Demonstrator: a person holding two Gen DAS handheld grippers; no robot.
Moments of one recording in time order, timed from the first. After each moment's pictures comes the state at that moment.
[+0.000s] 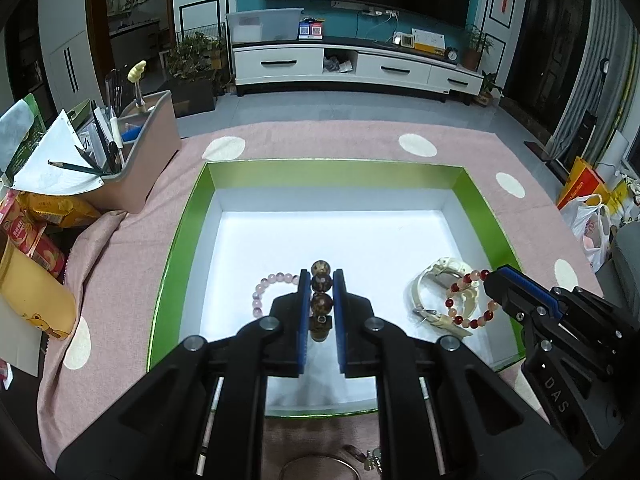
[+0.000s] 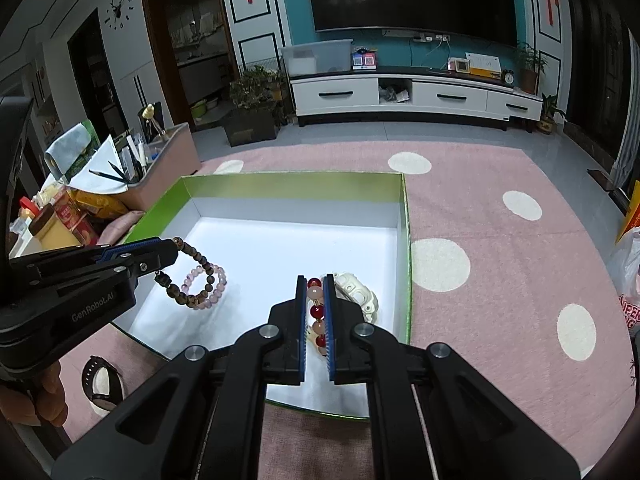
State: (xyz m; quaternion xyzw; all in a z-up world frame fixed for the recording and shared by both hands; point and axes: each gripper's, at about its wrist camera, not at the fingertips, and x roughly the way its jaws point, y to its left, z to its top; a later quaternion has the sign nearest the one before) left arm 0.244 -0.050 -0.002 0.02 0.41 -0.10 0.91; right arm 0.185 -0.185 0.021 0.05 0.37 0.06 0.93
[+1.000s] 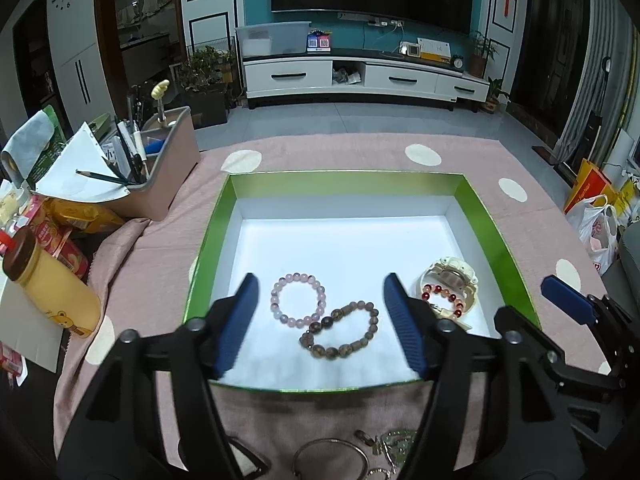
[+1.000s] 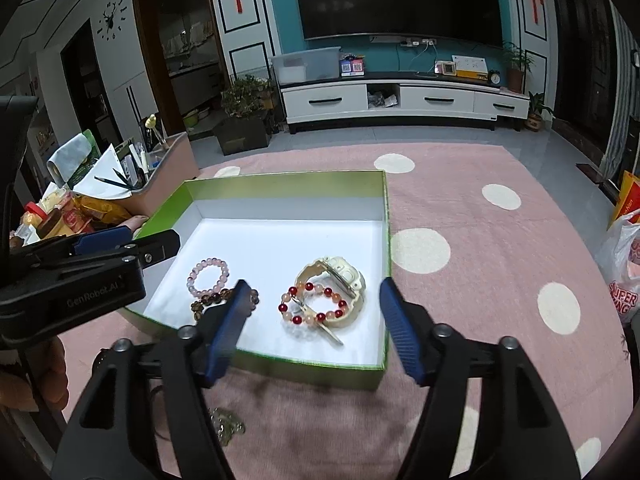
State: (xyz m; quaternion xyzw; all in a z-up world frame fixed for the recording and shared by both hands) left arm 0.218 -0.043 0.018 0.03 0.38 -0.09 0.92; right arm 0.147 -0.194 0.033 0.07 0.35 0.04 0.93
